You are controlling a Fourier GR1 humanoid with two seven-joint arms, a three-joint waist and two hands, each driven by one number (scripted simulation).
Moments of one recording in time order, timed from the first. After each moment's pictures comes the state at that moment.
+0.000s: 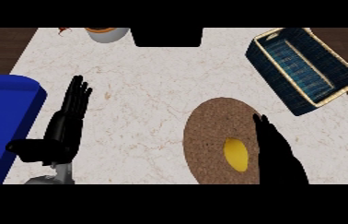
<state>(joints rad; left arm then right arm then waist) -0.02 0.20 -0.13 -1.67 0.15 0.25 -0.01 -0.02 -0.29 0.63 -2.13 0.91 0.09 1.24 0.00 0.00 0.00</state>
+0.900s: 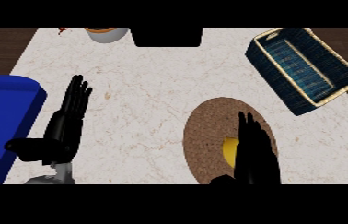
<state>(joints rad) -0.02 0.18 -0.11 -1.68 0.13 0.23 0.01 0.02 -0.04 0.58 -1.95 1.15 0.14 1.14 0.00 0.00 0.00</state>
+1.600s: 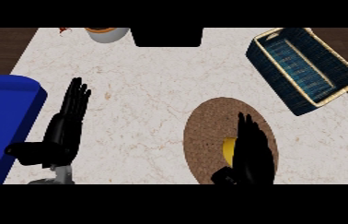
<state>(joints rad) 0.00 0.15 -0.09 -1.68 0.11 0.20 -0.01 0.02 -0.01 0.50 -1.81 1.14 0.12 1.09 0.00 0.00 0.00</state>
